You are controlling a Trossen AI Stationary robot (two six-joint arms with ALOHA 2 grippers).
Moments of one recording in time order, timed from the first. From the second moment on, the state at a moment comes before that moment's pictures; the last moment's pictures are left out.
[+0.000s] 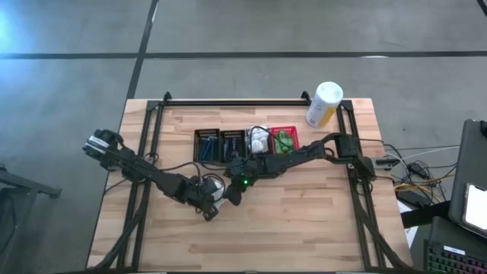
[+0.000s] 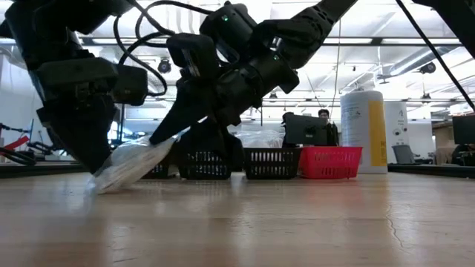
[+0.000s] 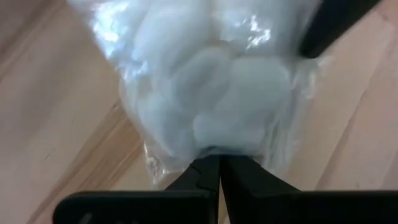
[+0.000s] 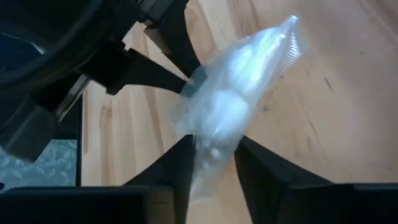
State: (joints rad) left arm -0.43 1.54 0.73 -0.28 -0.21 -1.02; right arm 0.05 2.16 1.38 0.11 -0.33 0.75
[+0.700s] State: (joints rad) left arm -0.45 1.42 0.99 -0.58 -0.30 -1.00; right arm 0.05 1.95 1.38 -0.26 -0.24 0.35
